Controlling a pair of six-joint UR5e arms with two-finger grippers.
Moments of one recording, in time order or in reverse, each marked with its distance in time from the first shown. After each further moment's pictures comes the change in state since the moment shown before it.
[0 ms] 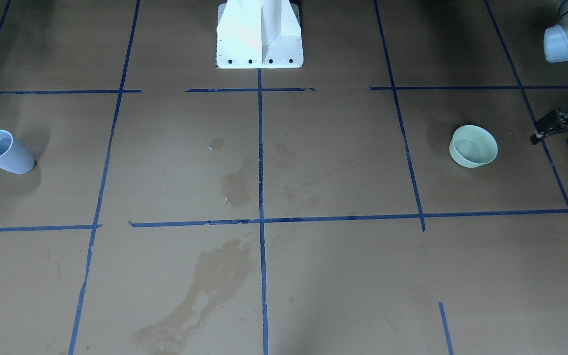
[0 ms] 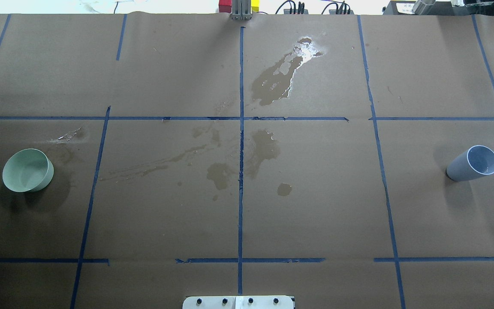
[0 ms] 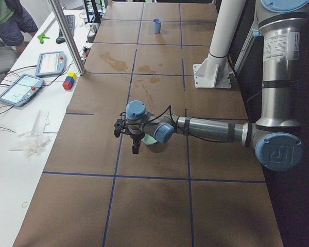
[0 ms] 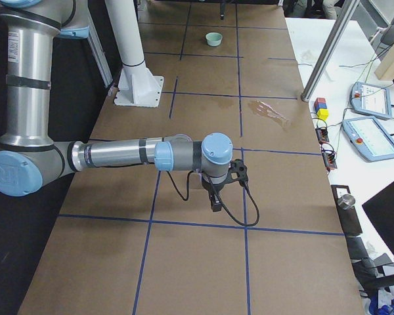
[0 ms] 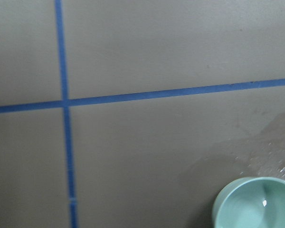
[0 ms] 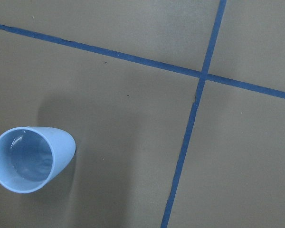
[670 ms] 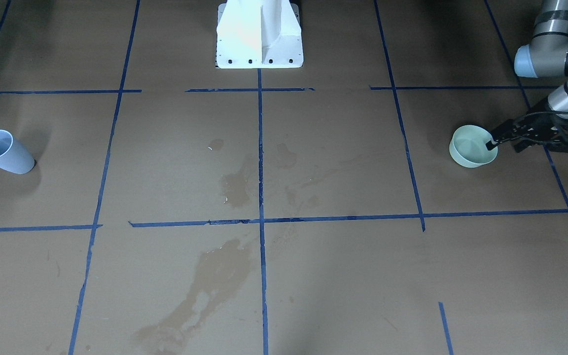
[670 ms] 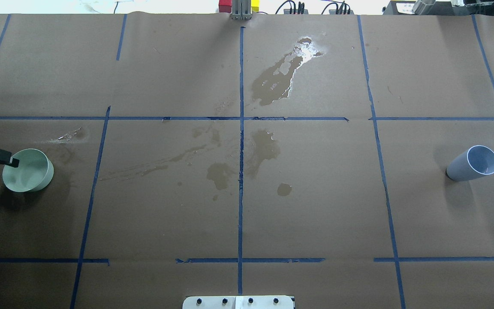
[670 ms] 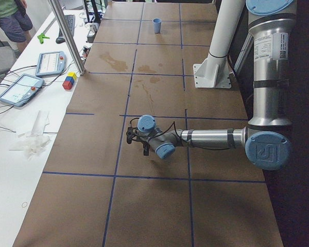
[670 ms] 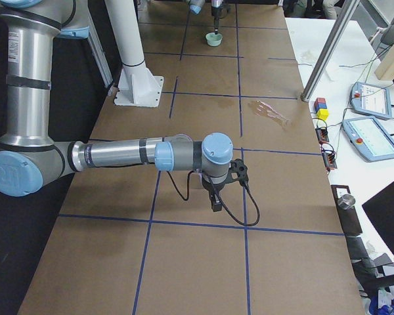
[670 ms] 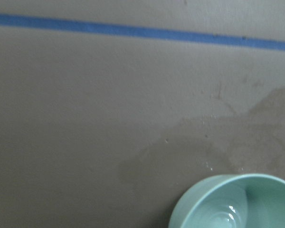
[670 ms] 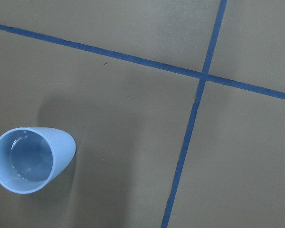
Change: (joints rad) left arm 0.167 0.005 0.152 -0.353 0.013 -0.269; right arm -0.001 0.001 -0.001 0.002 0.000 0.000
